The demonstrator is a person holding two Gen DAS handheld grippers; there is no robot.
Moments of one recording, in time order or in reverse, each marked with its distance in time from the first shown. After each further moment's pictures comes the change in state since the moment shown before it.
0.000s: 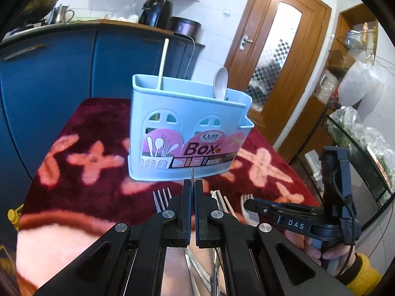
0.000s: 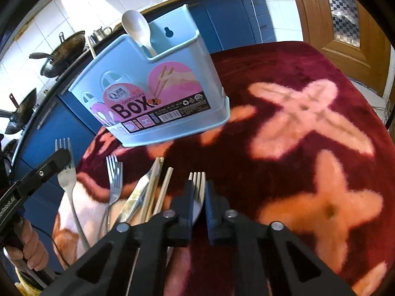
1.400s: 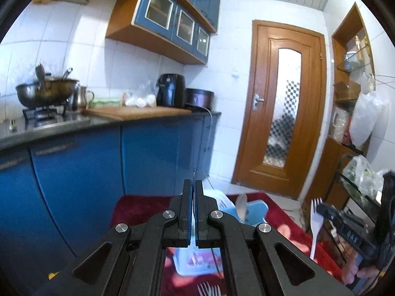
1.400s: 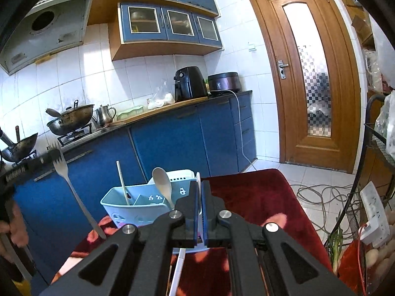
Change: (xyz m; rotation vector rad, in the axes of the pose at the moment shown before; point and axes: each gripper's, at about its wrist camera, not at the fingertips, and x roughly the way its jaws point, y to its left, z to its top) left arm -0.086 -0.005 0.112 0.112 -0.389 0.169; right arm -0.128 0.057 0.059 -0.139 -0.575 -0.187
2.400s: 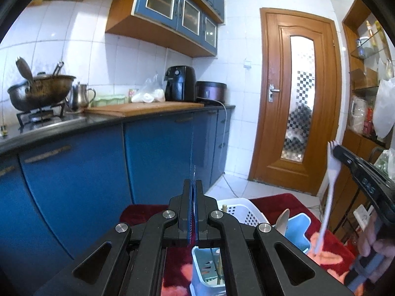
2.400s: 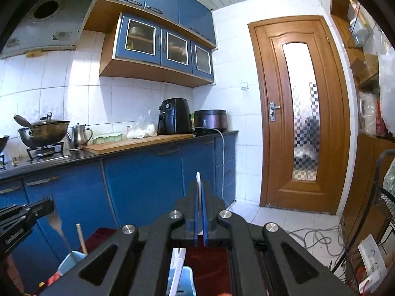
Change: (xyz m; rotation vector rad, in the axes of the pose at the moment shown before) left arm 0.100 0.013 -0.006 0.040 0.045 0.067; right arm 0.089 0.027 0.057 -0.113 -0.217 -0.160
